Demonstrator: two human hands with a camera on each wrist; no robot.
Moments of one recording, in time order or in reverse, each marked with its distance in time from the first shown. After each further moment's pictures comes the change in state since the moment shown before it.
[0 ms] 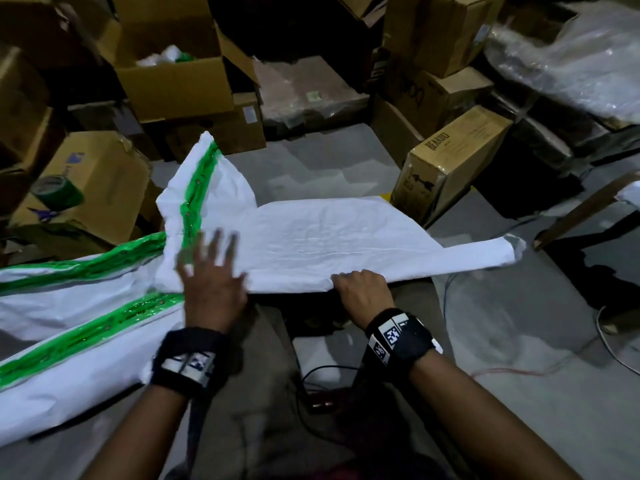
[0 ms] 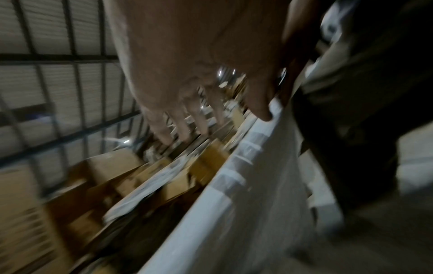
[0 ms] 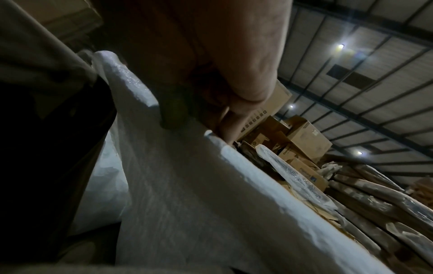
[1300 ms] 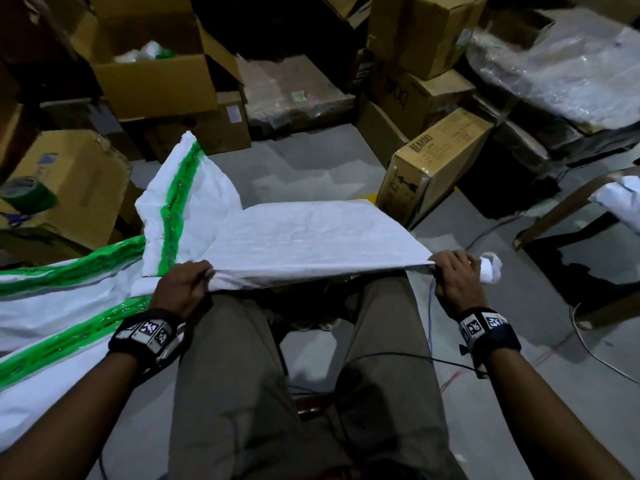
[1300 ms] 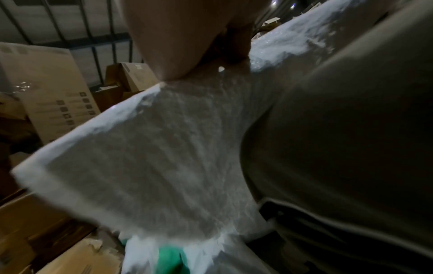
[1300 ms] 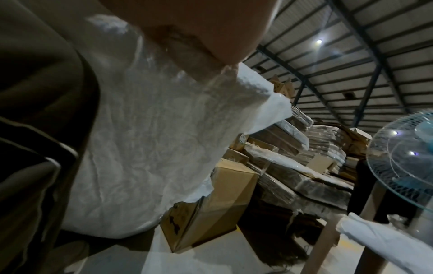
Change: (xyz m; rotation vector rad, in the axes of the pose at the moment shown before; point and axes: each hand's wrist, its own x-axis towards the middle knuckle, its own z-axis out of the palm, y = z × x) left_hand 0.013 -0.056 0.028 -0.388 -0.317 -0.034; right_hand -0.069 0.196 0.067 0.246 0.397 0.169
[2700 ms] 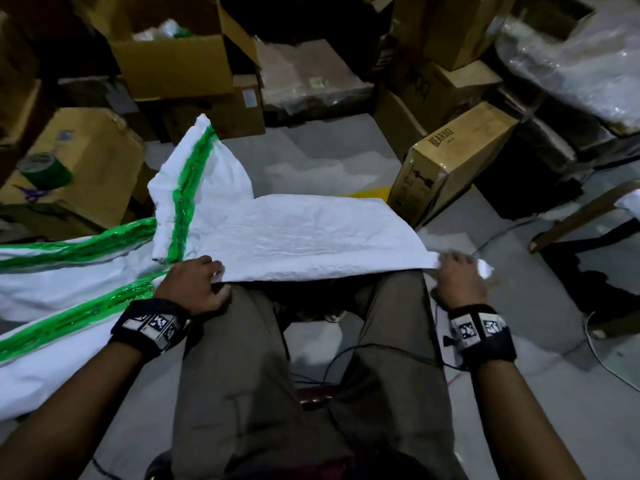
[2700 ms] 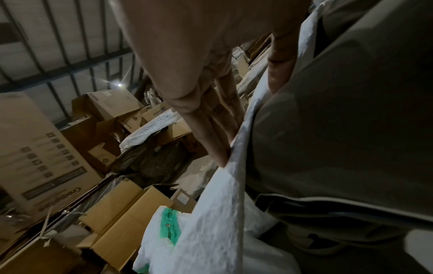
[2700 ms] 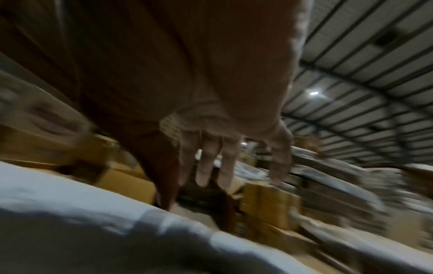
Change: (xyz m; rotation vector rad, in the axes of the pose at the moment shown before) left_hand -0.007 0.012 -0.007 0.344 -0.272 0.031; right_hand 0.029 -0.041 -0.011 -0.228 -0.582 0.467
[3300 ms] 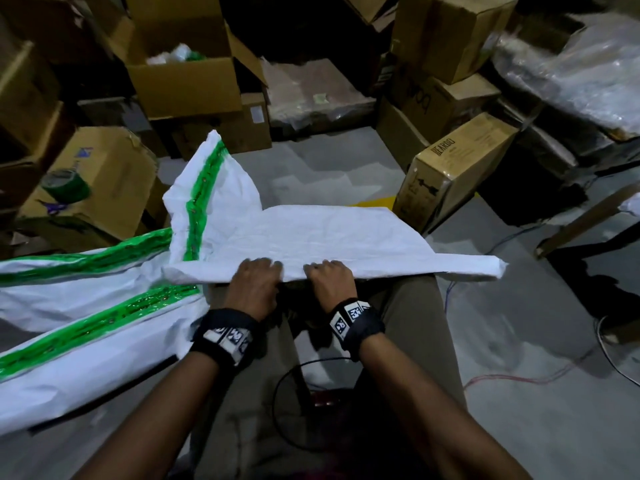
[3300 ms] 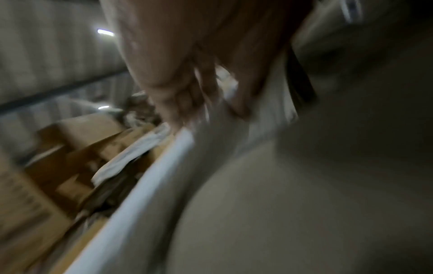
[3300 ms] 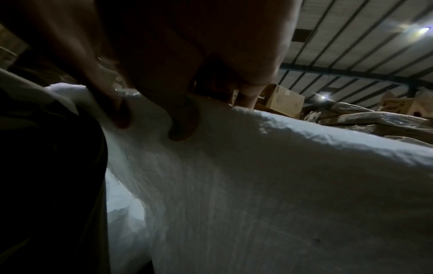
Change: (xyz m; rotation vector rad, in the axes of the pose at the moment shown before) left_hand 0.013 0.083 -0.002 0.104 -0.067 -0.033; right_hand -0.037 -0.226 0.020 -0.018 0.221 -0.681
